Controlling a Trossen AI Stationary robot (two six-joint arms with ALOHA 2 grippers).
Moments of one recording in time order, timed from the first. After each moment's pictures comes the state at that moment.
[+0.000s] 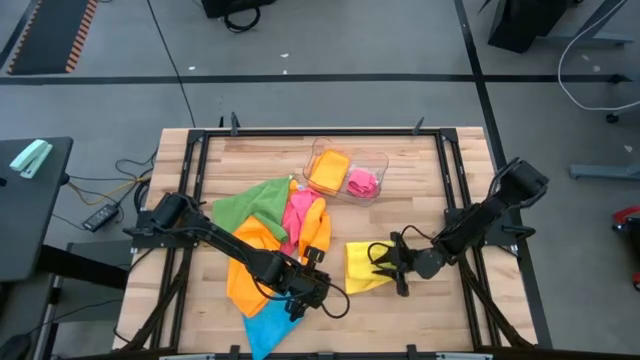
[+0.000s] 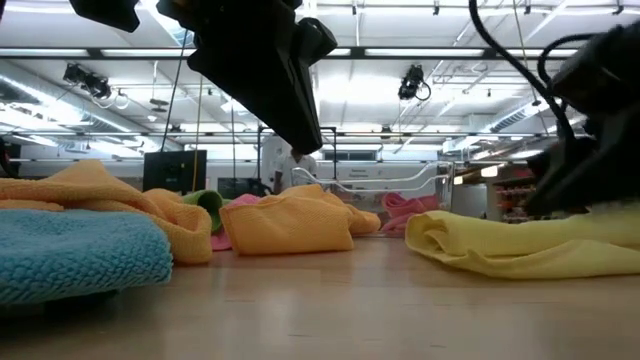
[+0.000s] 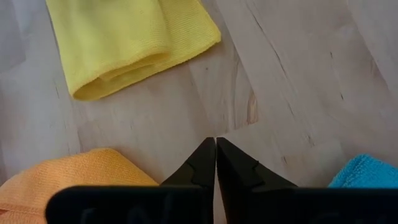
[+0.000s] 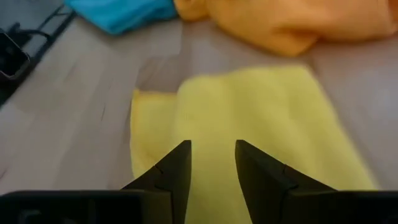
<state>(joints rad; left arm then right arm) -0.47 1.98 1.50 -0.60 -0.29 -0.01 0.66 1.58 0.27 0.71 0.52 0.48</state>
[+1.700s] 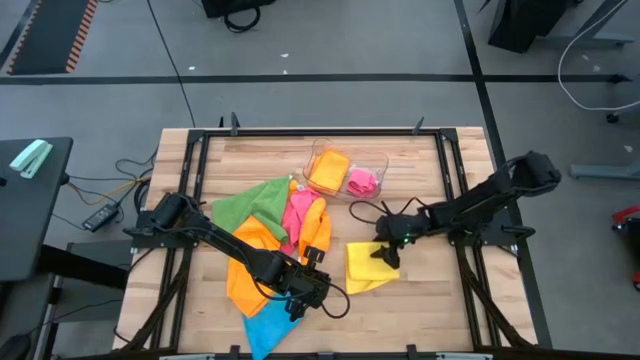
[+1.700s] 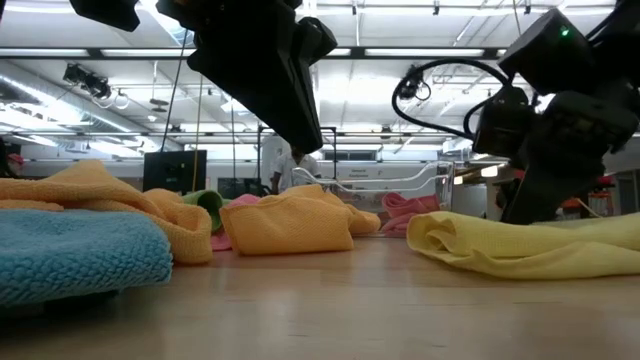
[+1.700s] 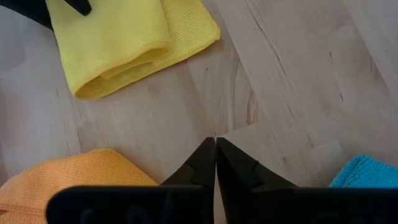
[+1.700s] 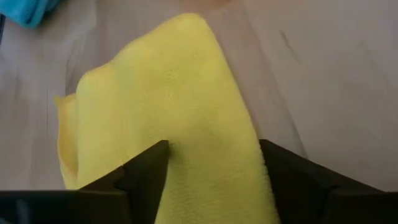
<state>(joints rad) -0.47 1.98 1.50 -0.60 -0.29 -0.01 0.22 1.43 0.33 0.27 -0.04 0.60</state>
